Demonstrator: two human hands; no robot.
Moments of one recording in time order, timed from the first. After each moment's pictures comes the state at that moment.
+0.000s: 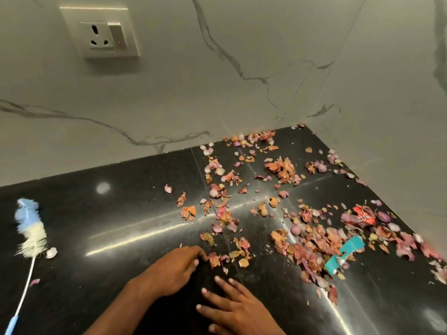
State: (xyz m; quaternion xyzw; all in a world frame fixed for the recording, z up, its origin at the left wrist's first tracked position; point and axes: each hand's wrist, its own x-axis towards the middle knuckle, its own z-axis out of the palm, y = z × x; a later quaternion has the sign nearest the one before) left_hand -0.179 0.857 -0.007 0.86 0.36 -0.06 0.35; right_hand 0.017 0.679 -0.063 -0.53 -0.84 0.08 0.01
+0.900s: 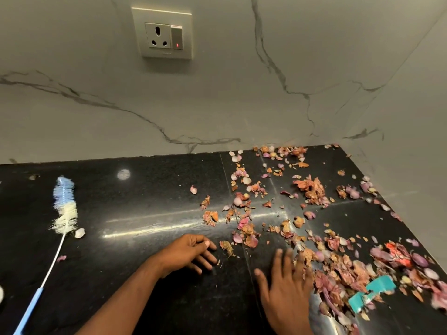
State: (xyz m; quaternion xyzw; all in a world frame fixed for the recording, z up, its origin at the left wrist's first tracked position) left_hand -0.187 0.896 -0.004 0.52 0.46 0.07 0.71; right_hand 0.057 0.739 -0.042 -0.85 -0.52 0.10 -0.04
